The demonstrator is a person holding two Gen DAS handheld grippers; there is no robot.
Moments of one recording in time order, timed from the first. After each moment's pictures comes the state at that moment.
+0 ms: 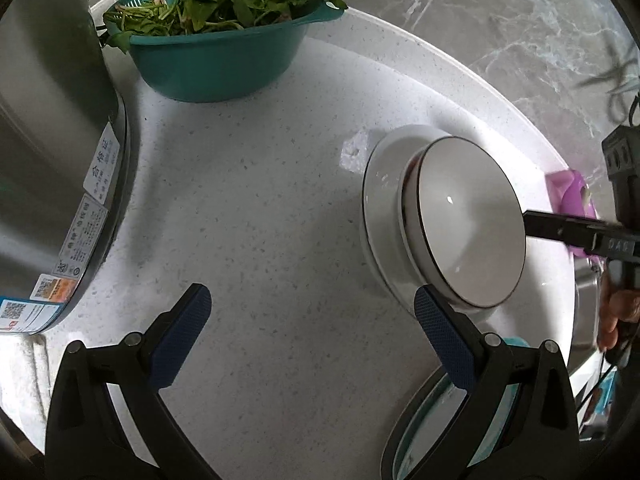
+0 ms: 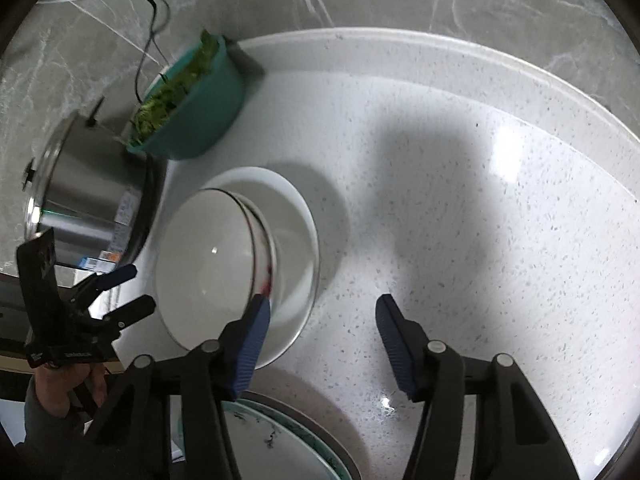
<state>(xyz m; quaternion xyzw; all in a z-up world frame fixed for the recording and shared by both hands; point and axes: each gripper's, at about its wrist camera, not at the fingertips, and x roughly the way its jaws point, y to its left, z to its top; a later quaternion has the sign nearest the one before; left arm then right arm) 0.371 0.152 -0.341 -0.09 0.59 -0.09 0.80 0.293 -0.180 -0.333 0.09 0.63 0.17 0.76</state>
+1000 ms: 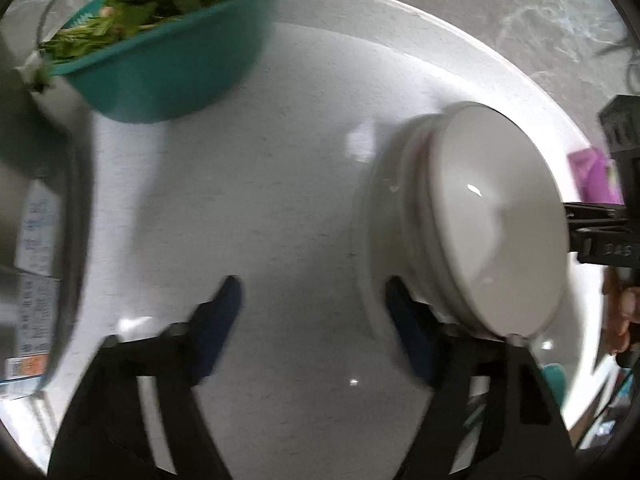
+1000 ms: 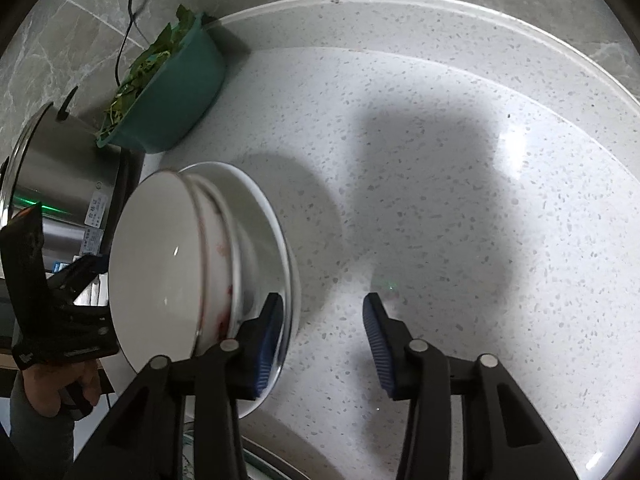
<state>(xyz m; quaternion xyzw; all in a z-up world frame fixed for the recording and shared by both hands) 0.431 0.113 -0.382 -0.04 0.60 -0.11 0.79 0.321 -0.170 -0.376 0.08 0.64 0.18 0.74</state>
